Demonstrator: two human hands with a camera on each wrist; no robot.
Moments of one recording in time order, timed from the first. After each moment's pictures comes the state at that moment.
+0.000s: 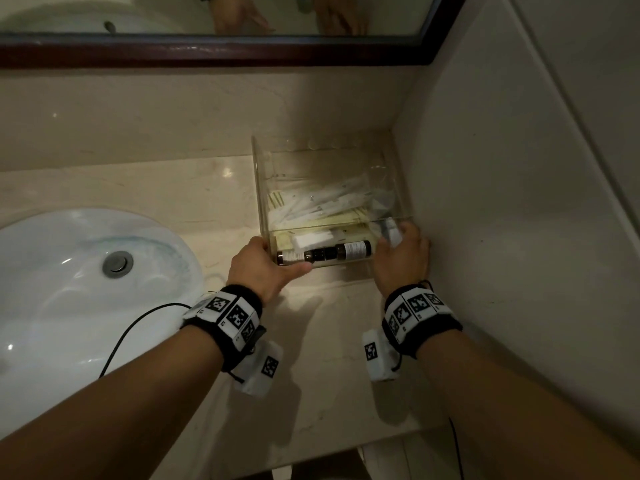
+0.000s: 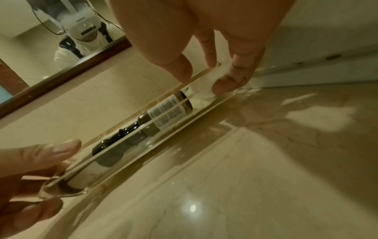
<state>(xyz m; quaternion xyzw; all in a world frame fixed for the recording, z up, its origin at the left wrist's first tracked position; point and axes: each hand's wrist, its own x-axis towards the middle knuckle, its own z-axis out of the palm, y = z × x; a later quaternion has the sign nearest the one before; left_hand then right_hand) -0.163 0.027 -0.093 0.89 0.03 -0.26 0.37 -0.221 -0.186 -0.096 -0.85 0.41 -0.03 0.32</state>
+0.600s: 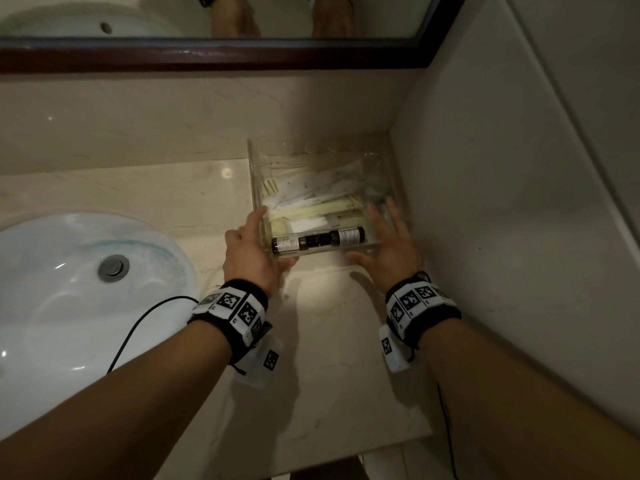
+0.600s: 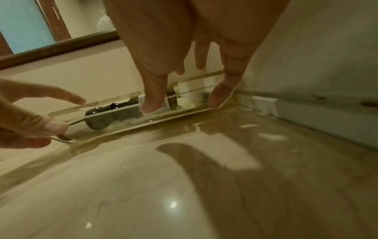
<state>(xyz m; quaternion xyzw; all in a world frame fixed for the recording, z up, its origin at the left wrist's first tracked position) -0.152 0.014 -0.090 0.90 0.06 -0.16 0.40 -0.207 -0.208 -0.098 -0.96 0.18 0.06 0.22</state>
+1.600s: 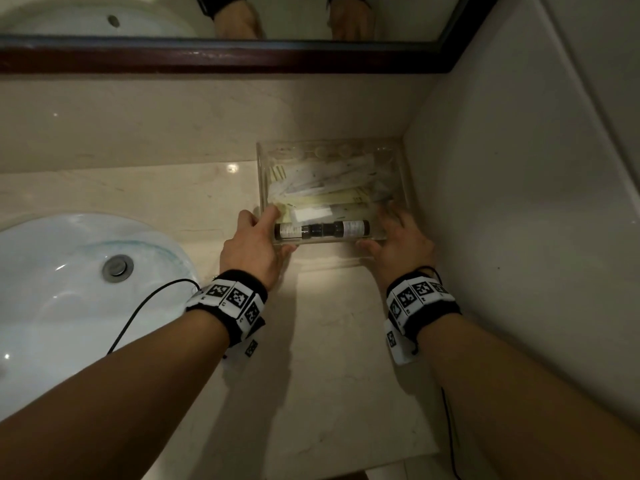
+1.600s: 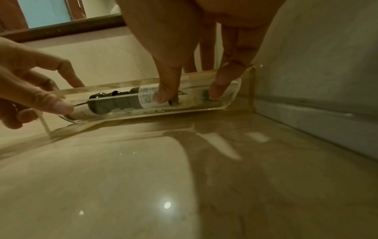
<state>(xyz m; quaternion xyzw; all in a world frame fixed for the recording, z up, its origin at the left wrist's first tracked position) -0.119 0.022 -0.092 0.96 -0.08 -0.14 0.24 -0.175 -0.203 -0.084 -0.96 0.21 0.08 0.17</state>
